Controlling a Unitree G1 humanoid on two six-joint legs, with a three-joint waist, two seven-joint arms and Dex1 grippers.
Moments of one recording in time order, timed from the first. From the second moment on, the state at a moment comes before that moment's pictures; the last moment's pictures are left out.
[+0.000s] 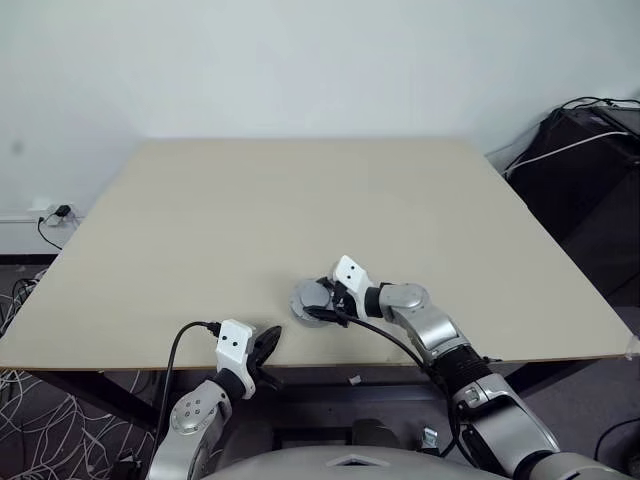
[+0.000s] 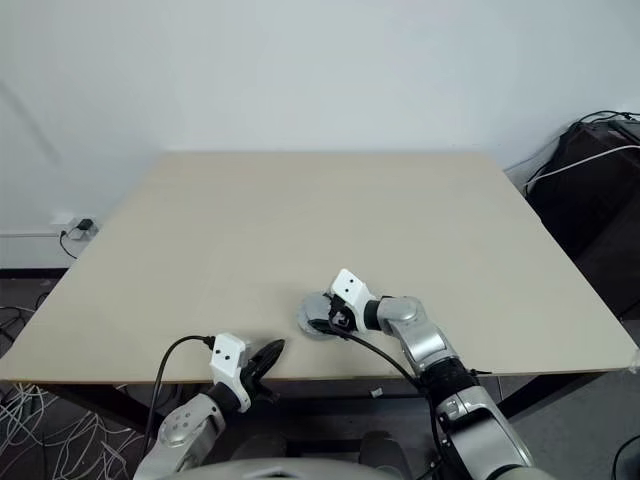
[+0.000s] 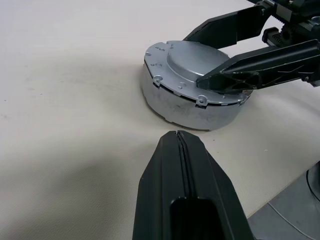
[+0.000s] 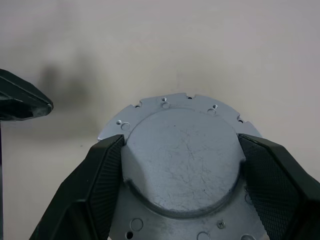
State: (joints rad) left arm 0.37 0.16 -0.18 -0.10 -0.18 0.06 -0.46; right arm -0.37 -0.28 0.34 0.40 0.04 0.21 0.86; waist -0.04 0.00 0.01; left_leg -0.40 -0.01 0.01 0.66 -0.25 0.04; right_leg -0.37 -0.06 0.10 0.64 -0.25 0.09
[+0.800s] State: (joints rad) left arm 0.06 0.13 -0.05 -0.09 -0.37 0.38 -0.43; right arm -0.36 -0.27 0.35 0.37 0.04 0.22 0.84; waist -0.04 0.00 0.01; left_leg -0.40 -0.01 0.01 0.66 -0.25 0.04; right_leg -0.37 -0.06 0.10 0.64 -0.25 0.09
